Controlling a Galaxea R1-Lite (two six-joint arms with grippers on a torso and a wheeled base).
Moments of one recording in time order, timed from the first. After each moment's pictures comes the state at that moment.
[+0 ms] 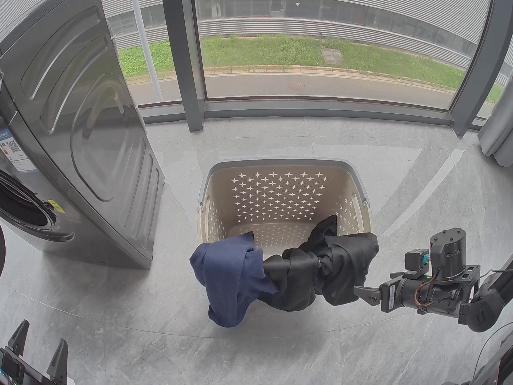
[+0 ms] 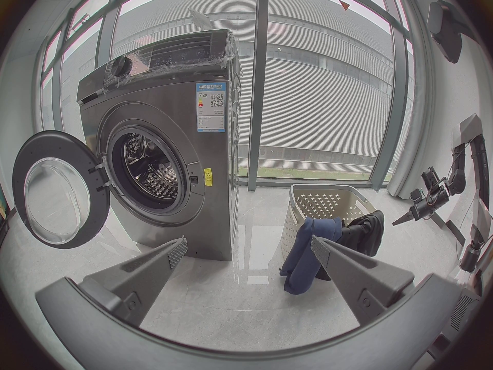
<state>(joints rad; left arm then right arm) -0.01 0.02 -0.02 0.00 0.01 -0.06 0.45 1.74 -0.31 -0.84 -0.04 0.19</state>
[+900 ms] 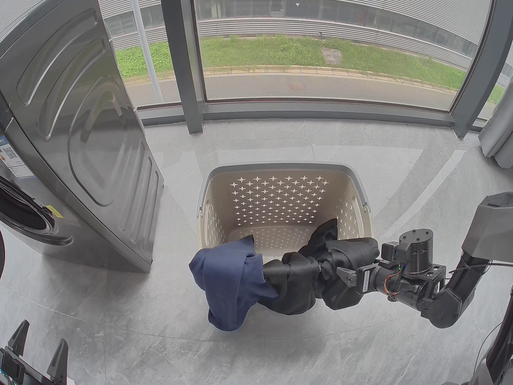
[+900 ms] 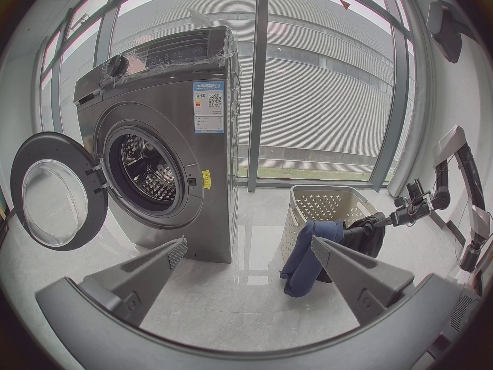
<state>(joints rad) -0.01 0.02 -0.02 0.00 0.01 -0.06 0.43 2.06 -0.43 -1.15 -0.12 0.20</state>
